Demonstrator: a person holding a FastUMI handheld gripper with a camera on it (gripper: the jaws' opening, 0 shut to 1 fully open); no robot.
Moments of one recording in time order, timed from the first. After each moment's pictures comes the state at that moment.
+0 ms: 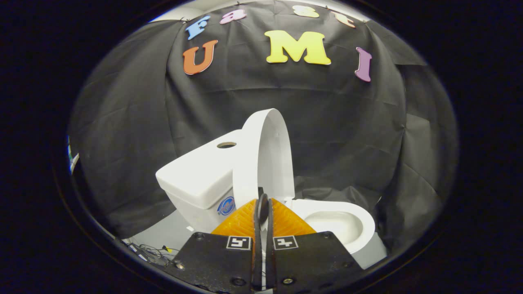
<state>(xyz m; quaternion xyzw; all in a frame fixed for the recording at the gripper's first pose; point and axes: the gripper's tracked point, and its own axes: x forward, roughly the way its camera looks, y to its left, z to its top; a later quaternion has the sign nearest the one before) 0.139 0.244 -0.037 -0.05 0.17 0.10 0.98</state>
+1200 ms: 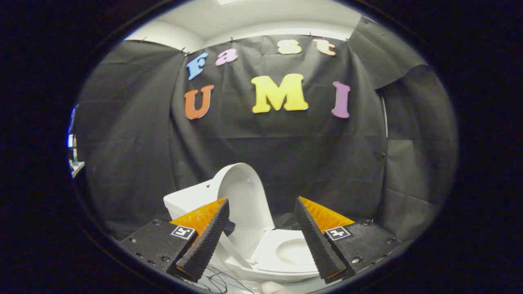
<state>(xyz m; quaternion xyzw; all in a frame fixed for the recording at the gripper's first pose) 0.066 0.123 0.060 0.00 -0.01 0.10 0.99</state>
